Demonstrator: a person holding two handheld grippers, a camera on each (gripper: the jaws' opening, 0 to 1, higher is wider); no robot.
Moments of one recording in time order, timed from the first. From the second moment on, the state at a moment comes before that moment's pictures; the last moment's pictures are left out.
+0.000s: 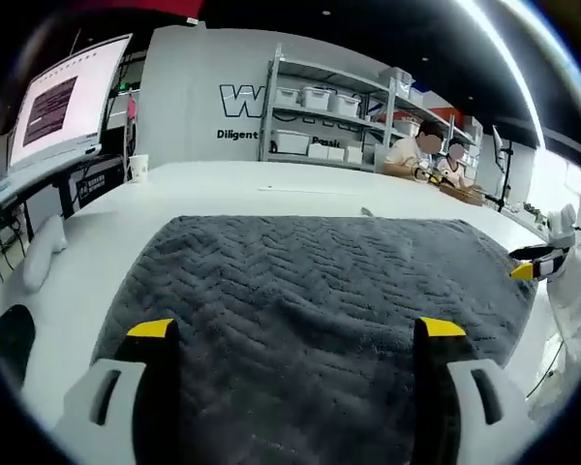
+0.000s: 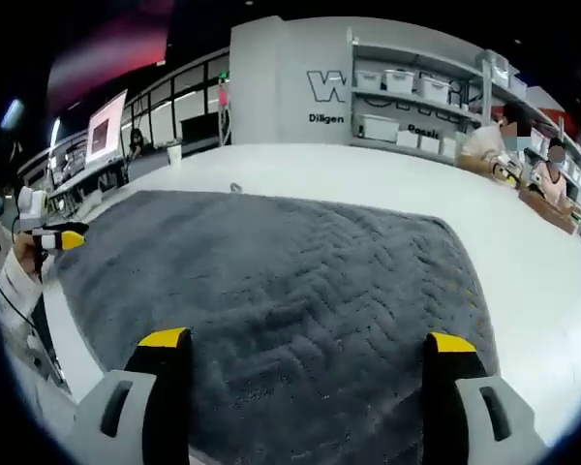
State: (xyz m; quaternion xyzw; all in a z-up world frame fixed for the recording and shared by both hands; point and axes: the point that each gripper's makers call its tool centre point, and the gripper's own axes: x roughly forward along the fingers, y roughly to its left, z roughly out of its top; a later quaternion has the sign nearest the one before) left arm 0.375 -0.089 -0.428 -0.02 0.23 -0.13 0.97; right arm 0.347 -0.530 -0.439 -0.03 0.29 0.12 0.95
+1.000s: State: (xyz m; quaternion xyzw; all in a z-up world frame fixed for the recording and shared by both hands) left arm 0.360 -0.086 -0.442 0.04 0.23 -0.13 0.96; right arm 0.339 -0.532 -0.447 -0.05 0.27 0.16 0.95
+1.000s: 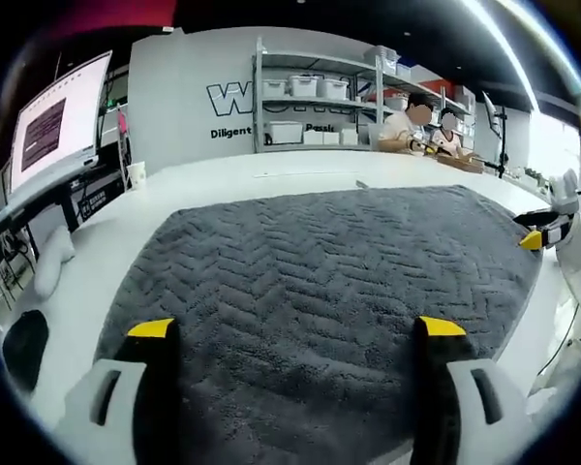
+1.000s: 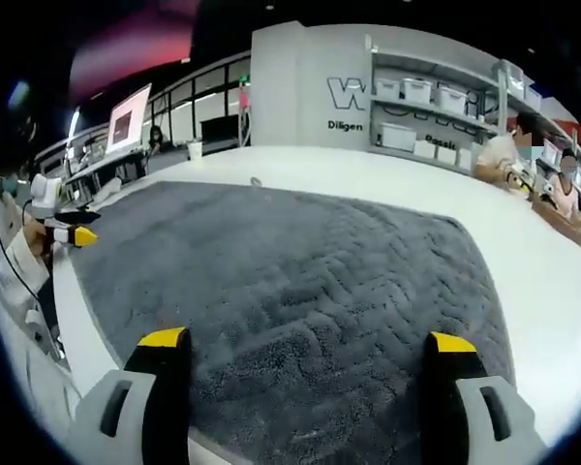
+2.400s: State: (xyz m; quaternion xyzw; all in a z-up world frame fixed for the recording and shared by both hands) left arm 0.285 0.038 -0.405 0.01 0.19 0.06 0.98; right arm 0.303 -0.566 -0.419 -0.05 0.25 0.11 0.96
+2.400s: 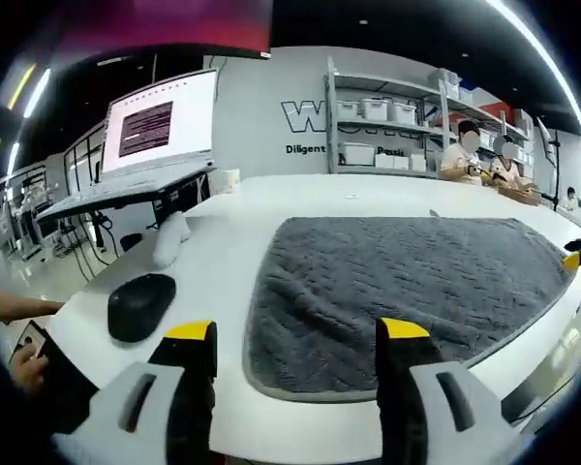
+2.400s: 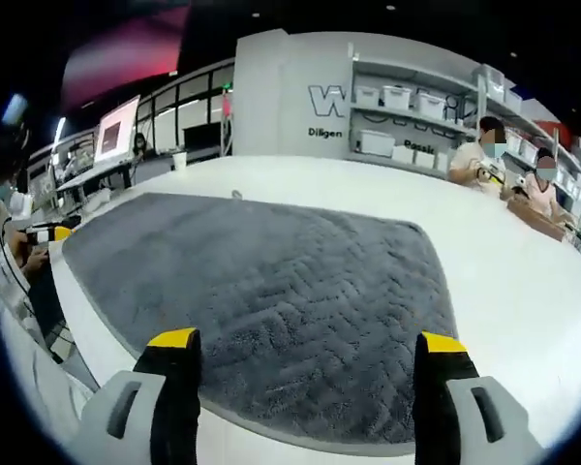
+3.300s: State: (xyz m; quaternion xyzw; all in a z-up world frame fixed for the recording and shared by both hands) left arm 0.273 0.058 -0.432 0.02 0.24 0.10 0.97; right arm 0.275 -0.610 -0.417 -0.02 0.25 0.04 0.97
